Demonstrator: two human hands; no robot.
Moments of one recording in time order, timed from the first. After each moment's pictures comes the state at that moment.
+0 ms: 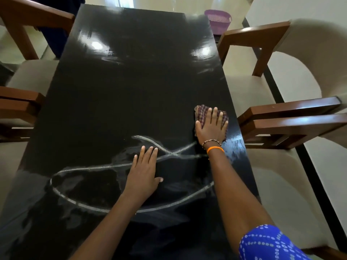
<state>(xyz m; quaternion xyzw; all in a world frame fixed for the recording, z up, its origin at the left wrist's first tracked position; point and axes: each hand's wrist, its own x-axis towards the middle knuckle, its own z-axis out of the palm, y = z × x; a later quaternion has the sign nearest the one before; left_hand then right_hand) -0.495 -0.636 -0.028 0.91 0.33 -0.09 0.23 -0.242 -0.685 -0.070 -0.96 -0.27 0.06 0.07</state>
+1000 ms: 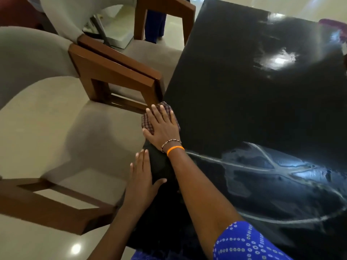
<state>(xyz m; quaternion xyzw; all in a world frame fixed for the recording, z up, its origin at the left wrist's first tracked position) -0.761 -0.537 -0.045 0.78 0.56 0.03 0.28 -0.626 -0.434 -0.070 -0.72 -0.68 0.12 0.09</state>
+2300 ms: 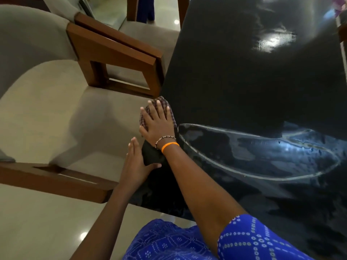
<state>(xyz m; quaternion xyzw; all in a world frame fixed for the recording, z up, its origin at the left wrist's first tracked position) -0.824 -0.542 -0.044 0.71 0.58 0.02 0.40 -0.694 -0.484 -0.065 -0.73 -0.67 0.13 0.04</state>
